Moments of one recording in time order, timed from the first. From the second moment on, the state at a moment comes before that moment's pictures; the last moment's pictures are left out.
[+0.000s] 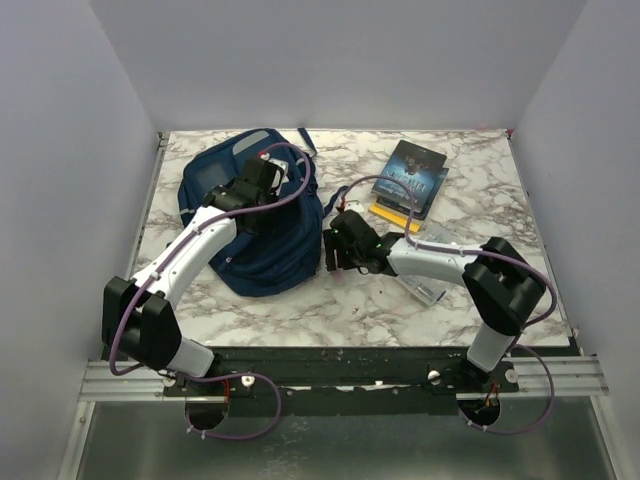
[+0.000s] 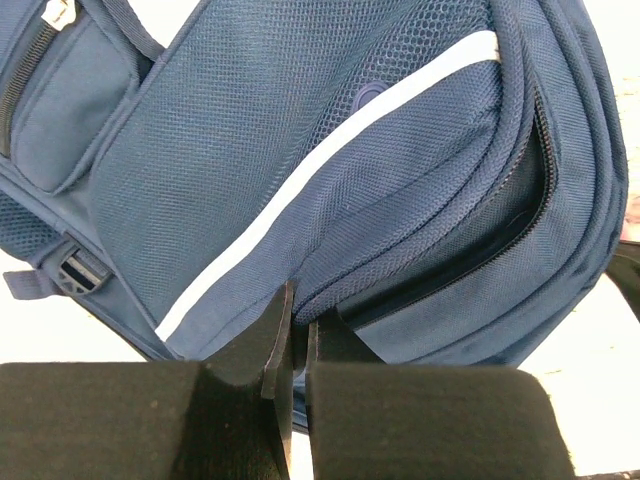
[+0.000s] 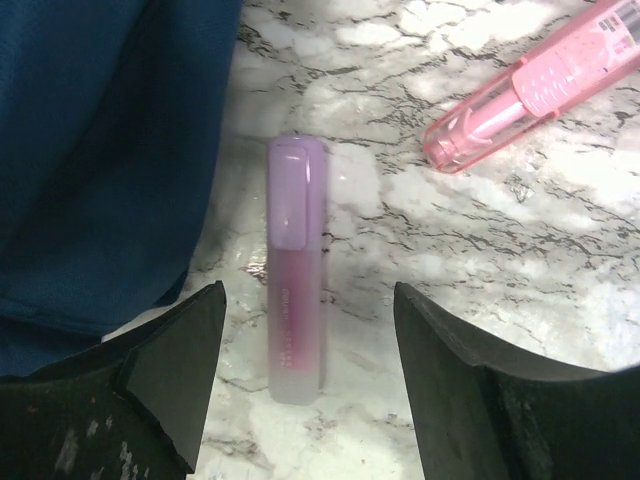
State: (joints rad) left arm -0.44 1.45 1.25 -0.74 -0.19 -0.08; right arm 0.81 1.74 1.04 -0.17 0.19 0.53
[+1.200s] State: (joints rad) left arm -0.37 1.44 1.25 -0.74 0.04 -0.14; right arm 0.92 1.52 0.83 -0.07 0.33 0.67
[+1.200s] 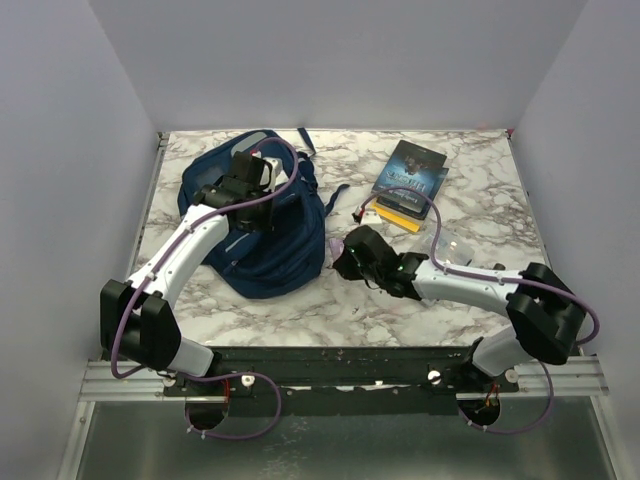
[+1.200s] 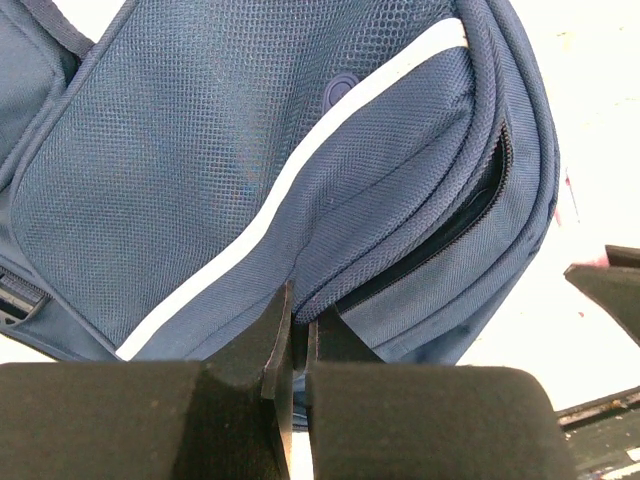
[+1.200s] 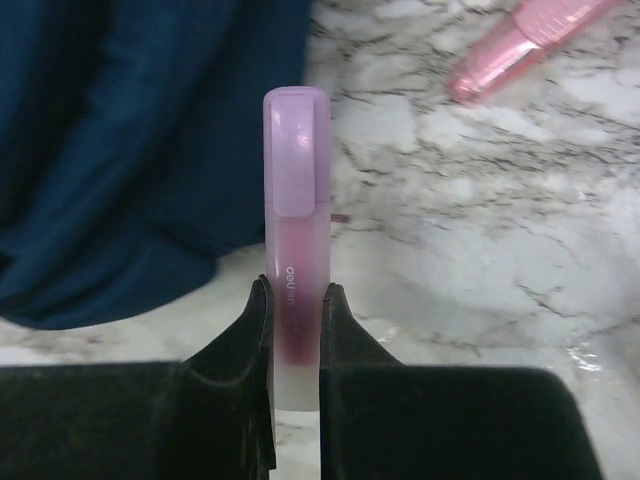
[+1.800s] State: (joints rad) left arm -0.34 1.45 1.28 -0.75 0.15 -0.18; right arm 0.92 1.42 0.82 0.11 0.15 0.93
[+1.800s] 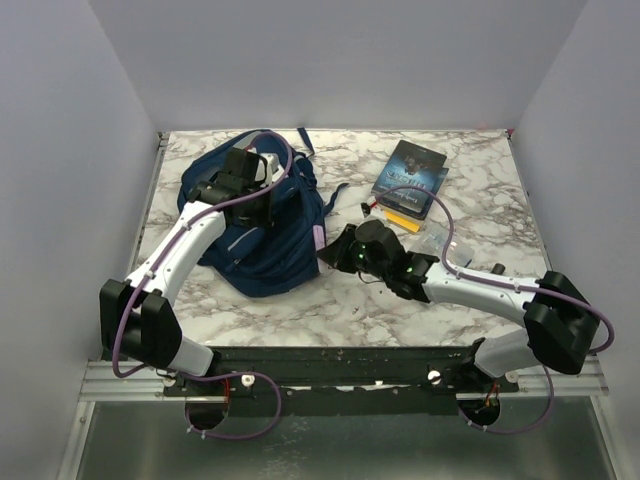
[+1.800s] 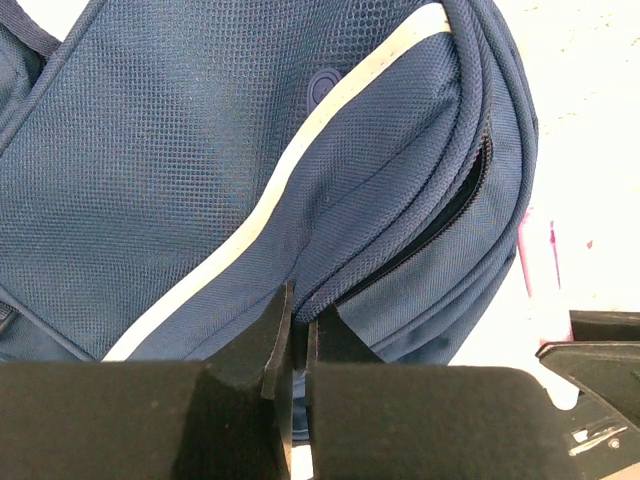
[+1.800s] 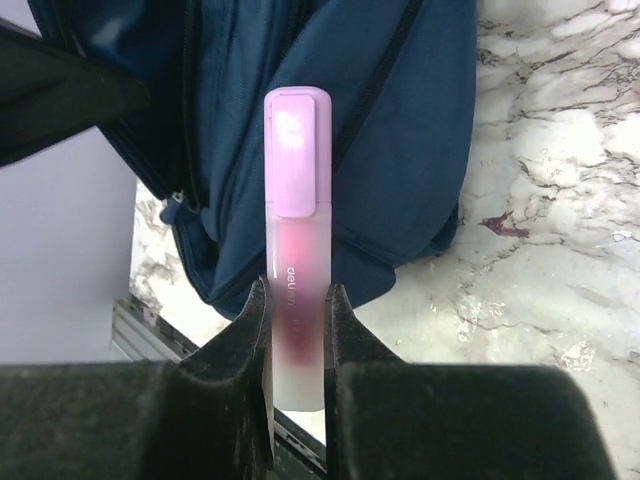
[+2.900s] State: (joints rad) left arm -0.33 1.38 1.25 -0.75 0.20 -0.20; right arm 0.93 1.80 1.11 0.36 0.18 1.07
